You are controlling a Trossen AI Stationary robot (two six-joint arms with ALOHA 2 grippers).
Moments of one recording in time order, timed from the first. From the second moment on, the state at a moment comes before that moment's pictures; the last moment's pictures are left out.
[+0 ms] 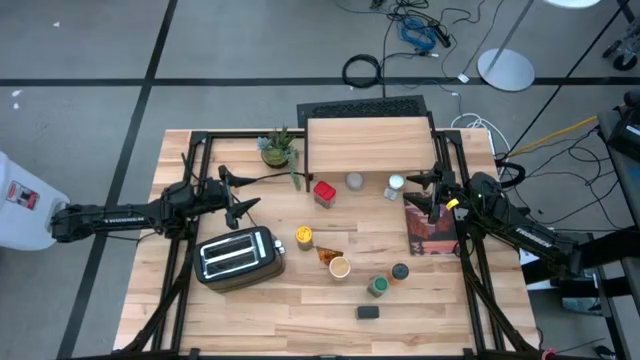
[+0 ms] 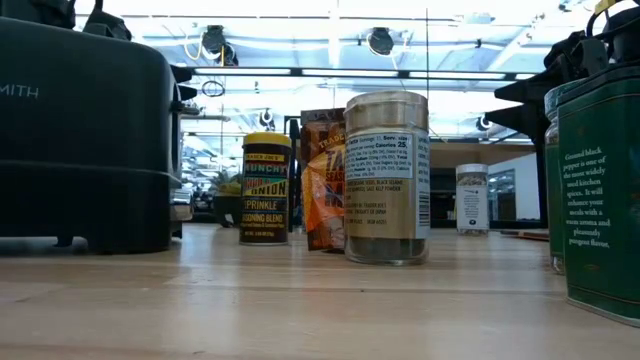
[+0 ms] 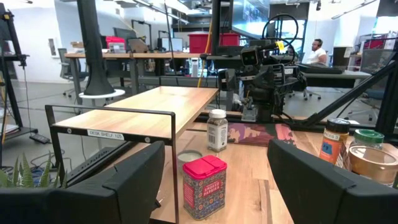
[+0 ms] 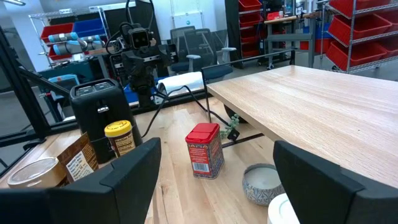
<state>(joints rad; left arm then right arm) 0.22 0.39 0.01 0.48 0.00 0.01 -0.55 0.01 0.05 -0.04 -0.31 0.17</state>
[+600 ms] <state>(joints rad) 0.22 0.39 0.01 0.48 0.00 0.01 -0.55 0.01 0.05 0.05 -0.31 0.18</state>
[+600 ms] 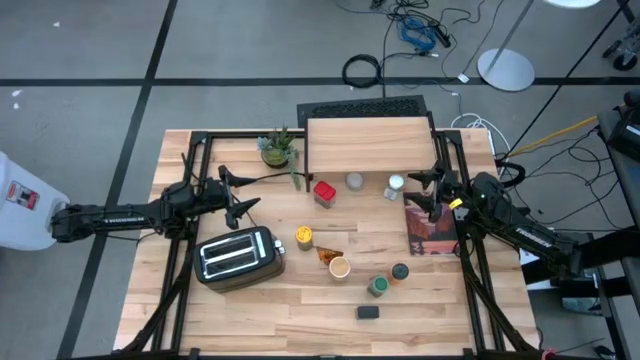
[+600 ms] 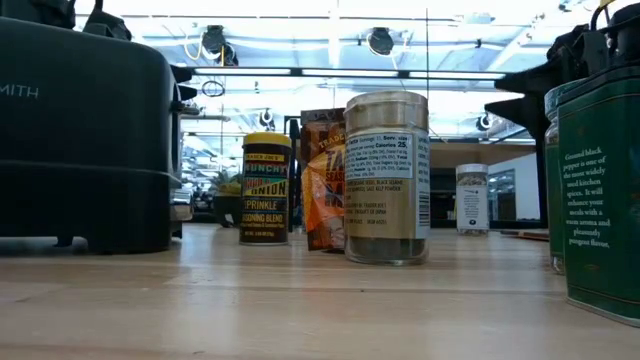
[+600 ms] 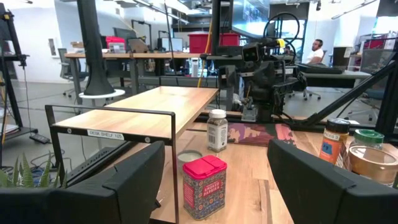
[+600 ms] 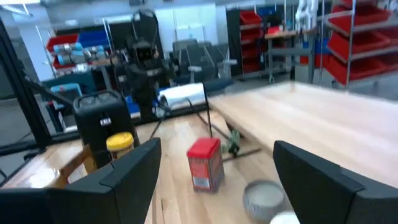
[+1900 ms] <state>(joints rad) 0.22 0.39 0.01 0.48 0.00 0.01 -0.55 0.75 1.17 0.10 -0.50 0.10</state>
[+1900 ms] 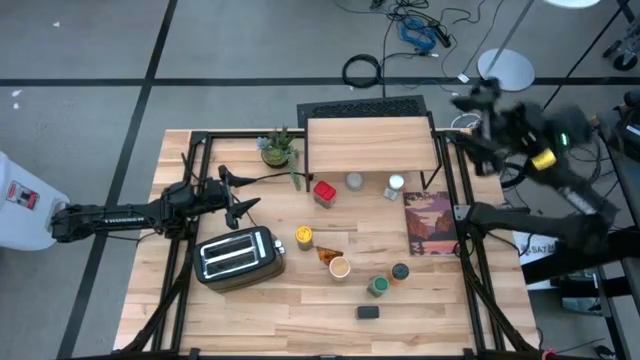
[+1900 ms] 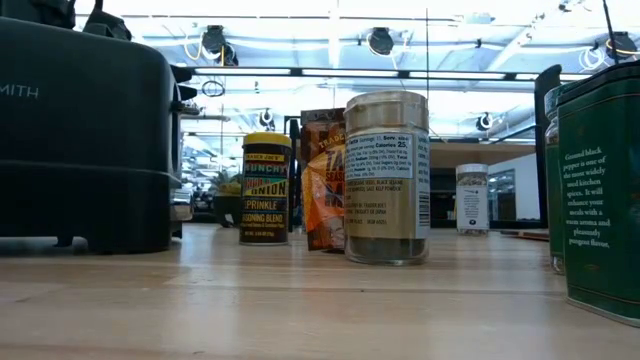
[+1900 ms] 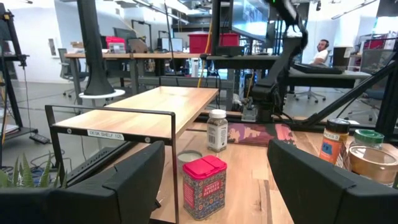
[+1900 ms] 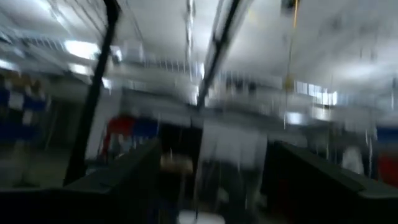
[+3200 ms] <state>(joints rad) 0.22 0.39 0.01 0.48 0.00 0.01 -0.38 1.06 0.42 1.49 -0.40 0.14</state>
